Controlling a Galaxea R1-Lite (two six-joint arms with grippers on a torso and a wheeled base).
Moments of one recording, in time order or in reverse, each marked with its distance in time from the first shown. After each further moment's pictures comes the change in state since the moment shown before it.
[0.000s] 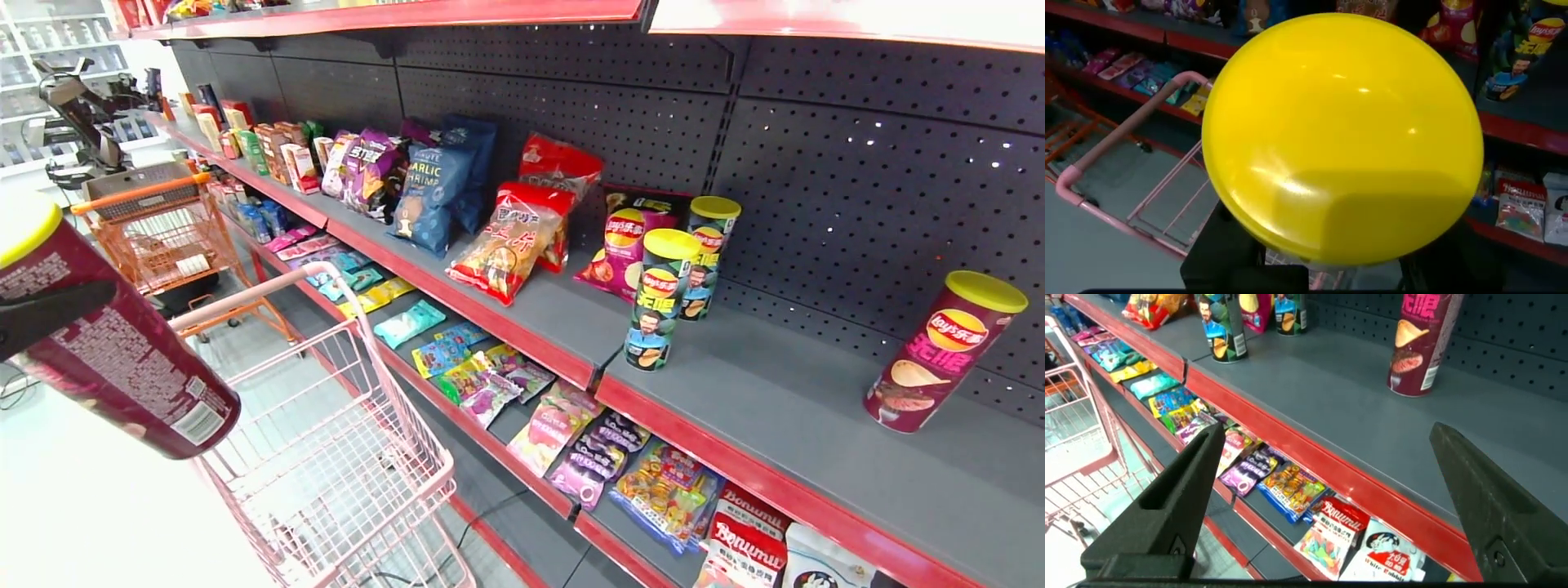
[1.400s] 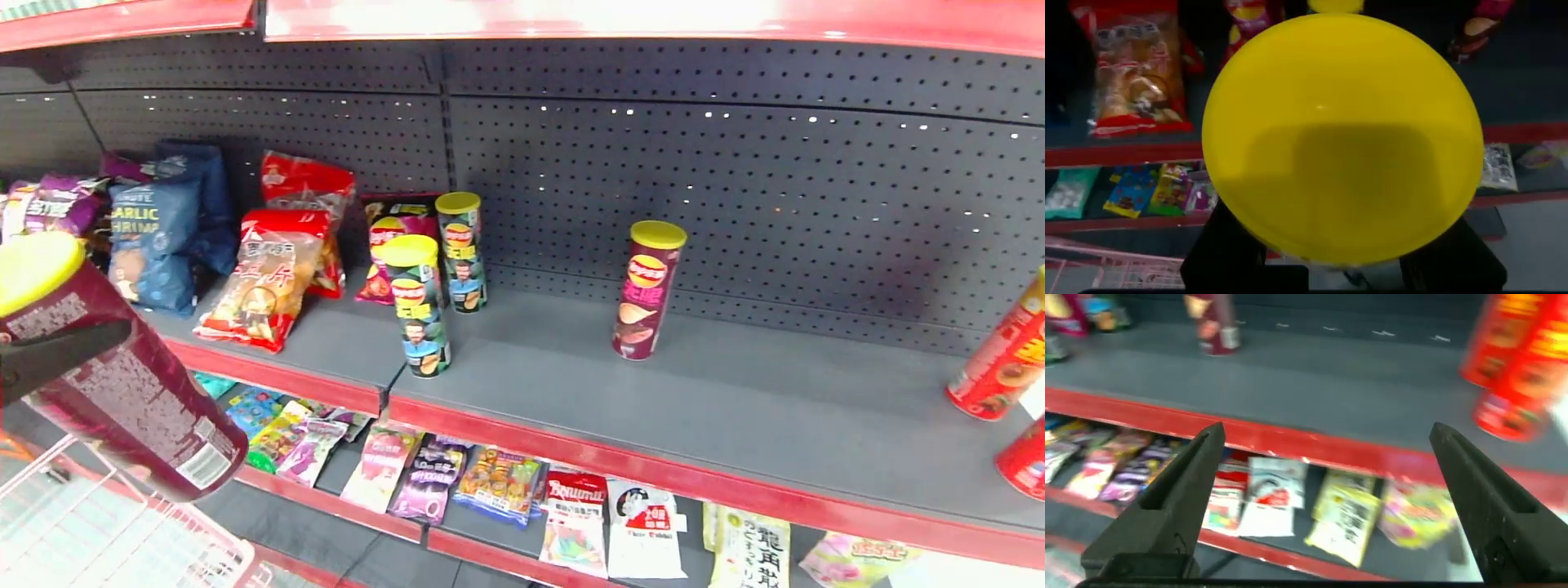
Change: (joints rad) left arm -0.022 -0.023 0.014 0.109 -0.030 0.005; right arm 0.001 0.000 0.000 -0.001 0.000 0.000
